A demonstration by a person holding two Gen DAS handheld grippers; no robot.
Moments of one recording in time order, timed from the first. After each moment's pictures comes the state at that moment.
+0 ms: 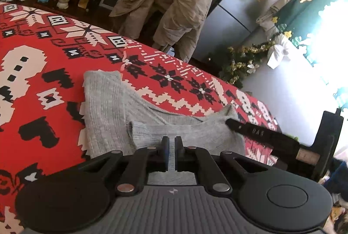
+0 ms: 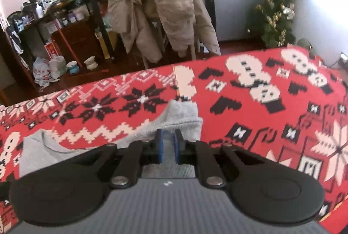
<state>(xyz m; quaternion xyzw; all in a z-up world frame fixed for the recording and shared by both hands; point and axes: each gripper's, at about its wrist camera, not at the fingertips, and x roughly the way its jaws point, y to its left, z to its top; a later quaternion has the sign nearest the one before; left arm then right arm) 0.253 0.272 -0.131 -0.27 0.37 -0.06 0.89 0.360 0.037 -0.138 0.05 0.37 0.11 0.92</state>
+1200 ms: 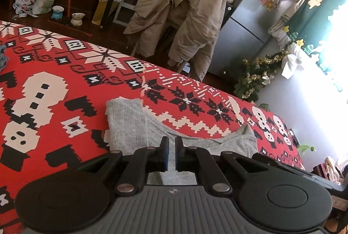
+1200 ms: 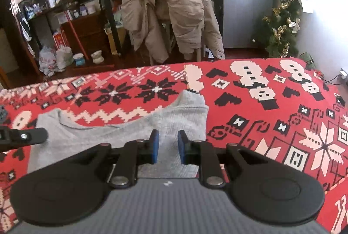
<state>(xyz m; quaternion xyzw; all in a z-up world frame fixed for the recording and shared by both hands) 0.255 0.287 -0.115 -0.25 0.34 -0.01 0.91 0.315 0.040 -0.118 0.01 0.36 0.13 0.92</state>
